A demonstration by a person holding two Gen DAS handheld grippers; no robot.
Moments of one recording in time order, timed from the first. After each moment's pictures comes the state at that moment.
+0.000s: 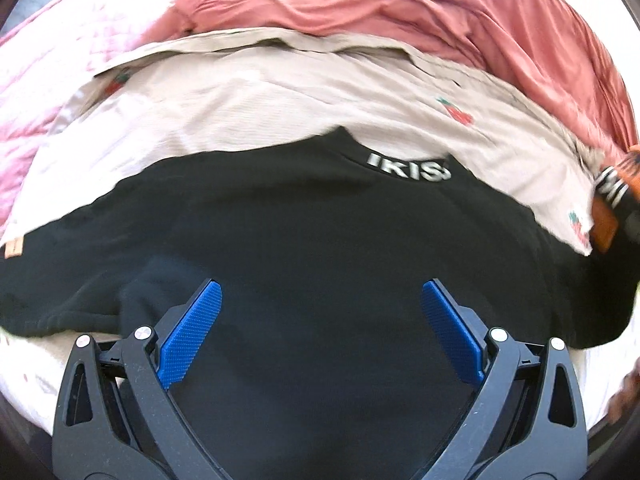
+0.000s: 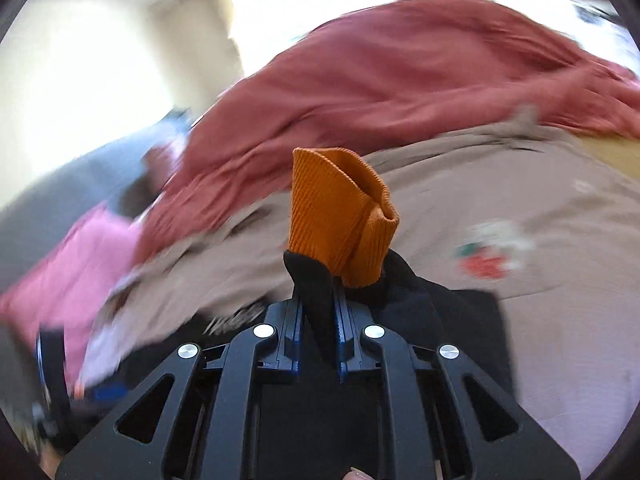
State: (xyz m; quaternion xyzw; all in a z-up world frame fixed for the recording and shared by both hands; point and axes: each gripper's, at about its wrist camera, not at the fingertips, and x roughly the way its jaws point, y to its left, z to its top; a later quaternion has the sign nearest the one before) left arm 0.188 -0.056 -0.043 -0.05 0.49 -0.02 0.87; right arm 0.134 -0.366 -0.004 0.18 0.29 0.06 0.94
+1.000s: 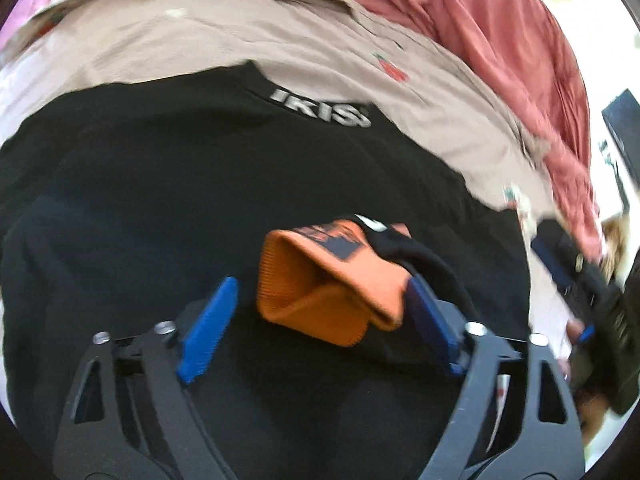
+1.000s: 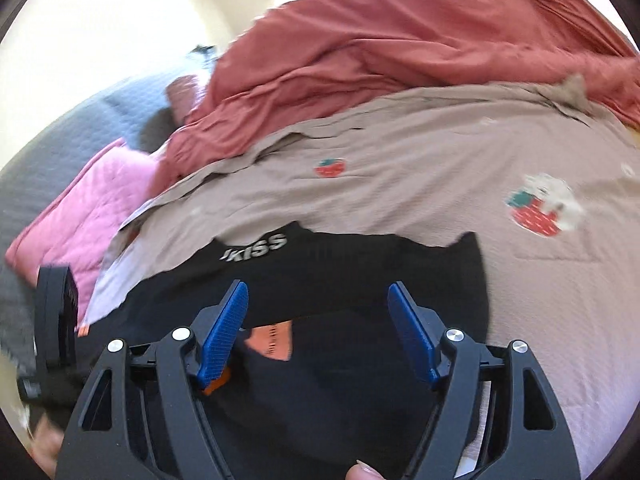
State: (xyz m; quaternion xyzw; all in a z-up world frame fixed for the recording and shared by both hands) left arm 0.183 -0.105 -0.072 -0.12 0.54 -0.15 0.82; right arm 0.143 -0.361 -0.023 0.18 0.37 0.08 0.91
